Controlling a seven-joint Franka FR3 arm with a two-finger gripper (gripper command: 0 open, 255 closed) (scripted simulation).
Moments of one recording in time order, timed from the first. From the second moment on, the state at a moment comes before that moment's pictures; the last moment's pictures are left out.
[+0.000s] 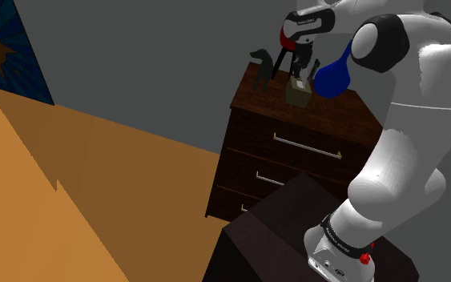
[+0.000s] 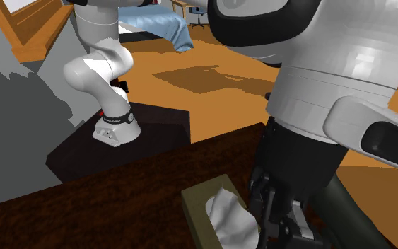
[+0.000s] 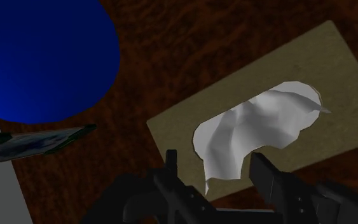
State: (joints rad) arm -0.29 0.41 -0.30 -1.43 -0.29 1.91 -0.58
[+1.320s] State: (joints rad) arm -0.30 0.42 -0.30 -1.29 -0.28 1.79 -0.63
